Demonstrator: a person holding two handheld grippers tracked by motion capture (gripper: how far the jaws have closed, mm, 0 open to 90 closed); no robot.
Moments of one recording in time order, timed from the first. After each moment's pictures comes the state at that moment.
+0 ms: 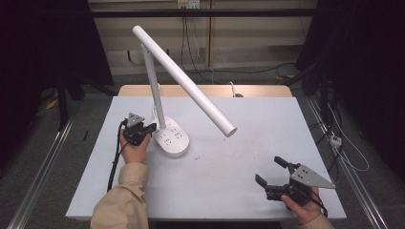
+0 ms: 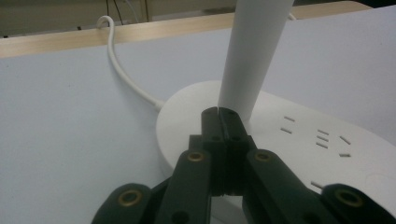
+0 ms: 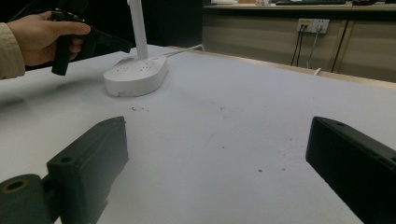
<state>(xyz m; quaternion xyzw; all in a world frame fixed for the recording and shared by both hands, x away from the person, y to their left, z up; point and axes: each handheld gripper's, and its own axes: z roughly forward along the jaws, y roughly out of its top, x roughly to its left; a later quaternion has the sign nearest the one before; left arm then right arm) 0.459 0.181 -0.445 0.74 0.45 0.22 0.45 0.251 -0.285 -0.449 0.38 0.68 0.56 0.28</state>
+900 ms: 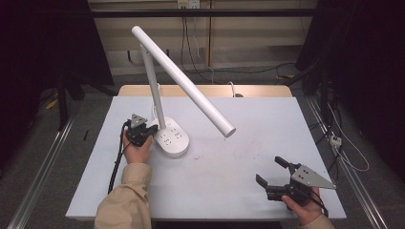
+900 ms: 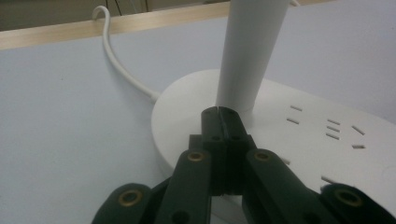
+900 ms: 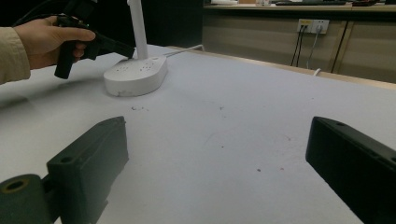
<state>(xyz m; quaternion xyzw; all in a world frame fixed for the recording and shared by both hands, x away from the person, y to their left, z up) 0.461 0.175 -0.452 0.75 0.44 0.22 0.44 0.250 -0.285 -0.449 0.38 0.68 0.56 0.28</state>
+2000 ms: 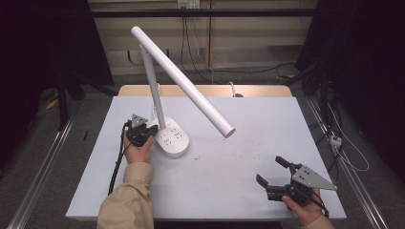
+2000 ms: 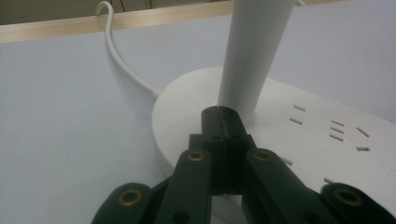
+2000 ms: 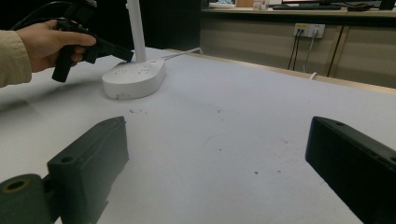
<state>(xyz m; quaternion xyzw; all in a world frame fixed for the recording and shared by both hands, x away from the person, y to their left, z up) 0.461 0.174 -0.455 0.74 0.45 0.22 0.44 0.249 -0.286 -0.447 0.38 0.68 0.56 0.29</state>
